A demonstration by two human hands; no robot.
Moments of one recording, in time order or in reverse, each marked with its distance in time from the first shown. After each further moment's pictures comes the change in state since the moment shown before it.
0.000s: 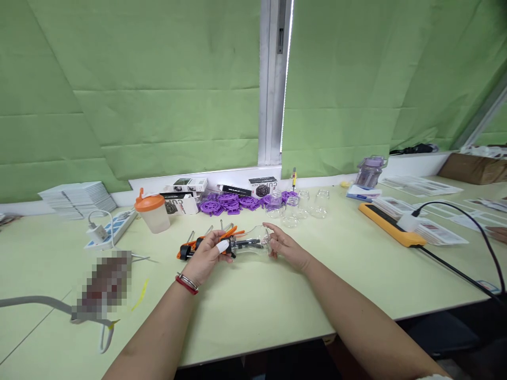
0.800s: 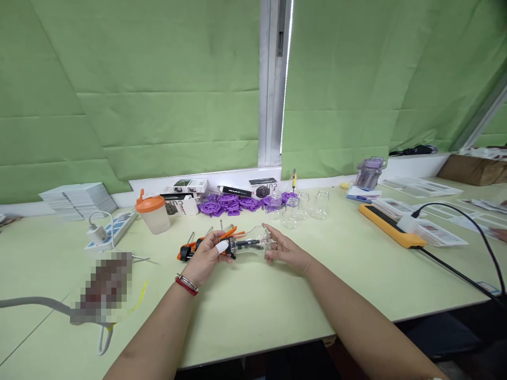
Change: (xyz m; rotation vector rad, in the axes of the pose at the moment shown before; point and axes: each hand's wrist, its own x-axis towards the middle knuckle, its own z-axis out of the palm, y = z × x) left_hand -0.001 0.001 -0.001 0.011 -0.006 0.010; right_hand -0.004 -0.003 0.002 0.117 -0.067 0.025
